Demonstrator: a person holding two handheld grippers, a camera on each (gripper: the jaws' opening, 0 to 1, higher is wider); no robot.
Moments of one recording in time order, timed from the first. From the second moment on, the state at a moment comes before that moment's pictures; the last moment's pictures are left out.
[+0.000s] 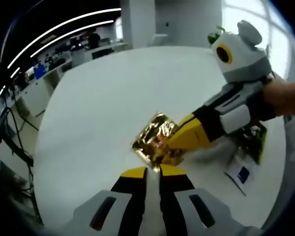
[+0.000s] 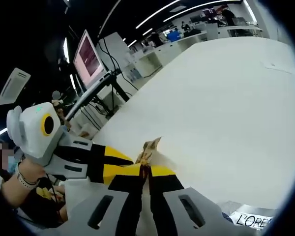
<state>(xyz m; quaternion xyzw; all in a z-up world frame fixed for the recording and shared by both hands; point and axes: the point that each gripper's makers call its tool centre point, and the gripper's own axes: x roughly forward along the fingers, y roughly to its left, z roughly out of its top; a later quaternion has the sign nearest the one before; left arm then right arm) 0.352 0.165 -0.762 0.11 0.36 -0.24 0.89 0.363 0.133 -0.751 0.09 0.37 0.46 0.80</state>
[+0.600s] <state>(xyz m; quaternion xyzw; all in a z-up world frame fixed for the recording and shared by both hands) 0.339 0.161 -0.750 0.01 0.35 -0.24 0.90 0.353 0.136 -0.733 0.09 0.35 0.48 0.80</state>
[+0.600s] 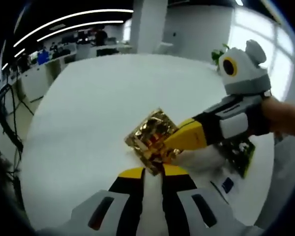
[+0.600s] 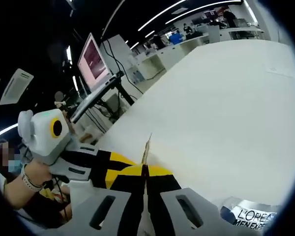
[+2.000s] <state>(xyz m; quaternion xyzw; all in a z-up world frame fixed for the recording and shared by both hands) 0.294 0.084 -0.647 -0.25 0.21 -0.45 0.83 0.278 0.065 -0.645 0.10 0.26 0.52 0.81</state>
